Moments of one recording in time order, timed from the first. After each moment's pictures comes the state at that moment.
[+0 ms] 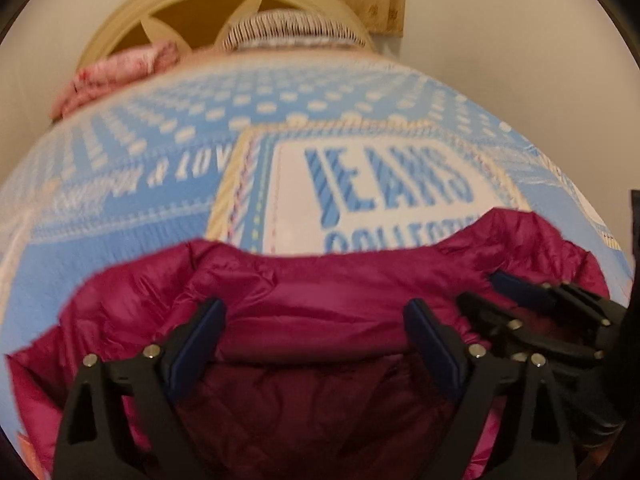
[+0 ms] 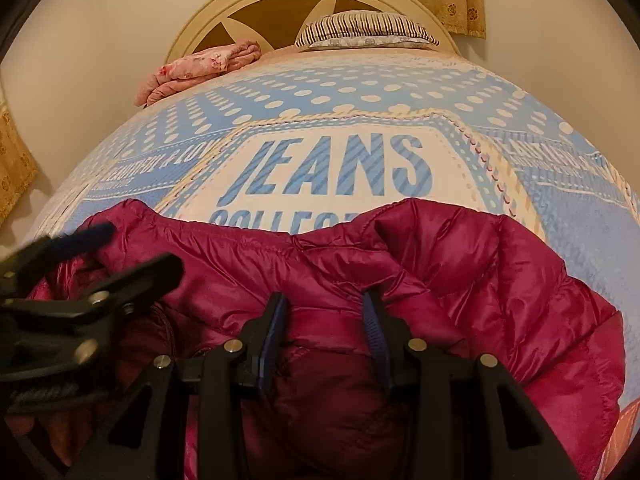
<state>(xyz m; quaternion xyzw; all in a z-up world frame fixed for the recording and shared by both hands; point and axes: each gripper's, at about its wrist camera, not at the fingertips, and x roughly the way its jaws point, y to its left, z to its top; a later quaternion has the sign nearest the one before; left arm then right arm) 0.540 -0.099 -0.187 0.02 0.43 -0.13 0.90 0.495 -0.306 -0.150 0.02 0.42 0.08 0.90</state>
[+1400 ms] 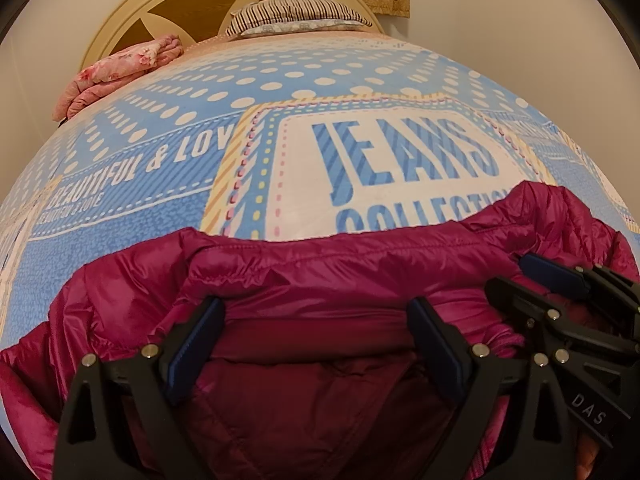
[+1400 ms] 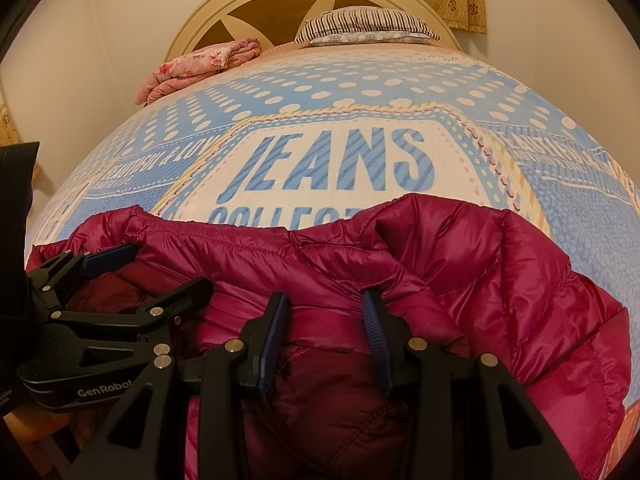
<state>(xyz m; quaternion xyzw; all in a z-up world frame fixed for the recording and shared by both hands) 0.546 -0.107 -0.202 0.06 0.44 -0.10 0.89 0.499 -0.306 -0.151 0.03 0.43 0.08 0.90</state>
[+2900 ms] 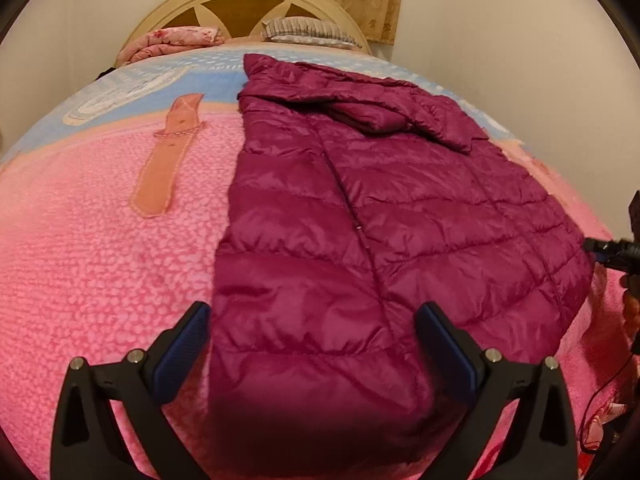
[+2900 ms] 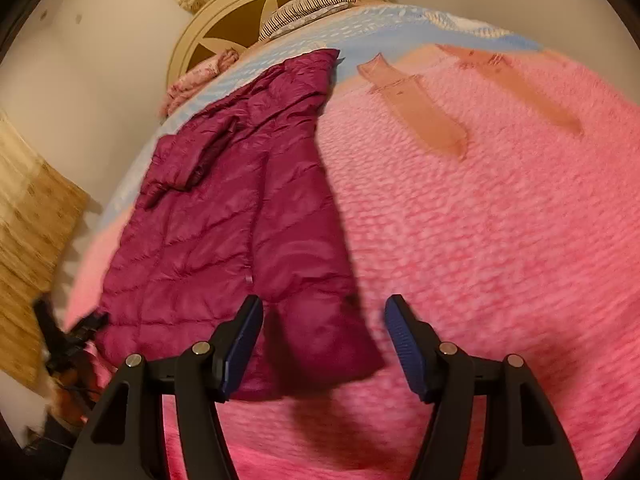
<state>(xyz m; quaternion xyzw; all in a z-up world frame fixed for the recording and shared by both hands) 0.101 0.025 -0.197 -0.03 0.41 -0.14 0.90 0.027 -0.448 -0.123 0.18 0.46 0.08 0.86</state>
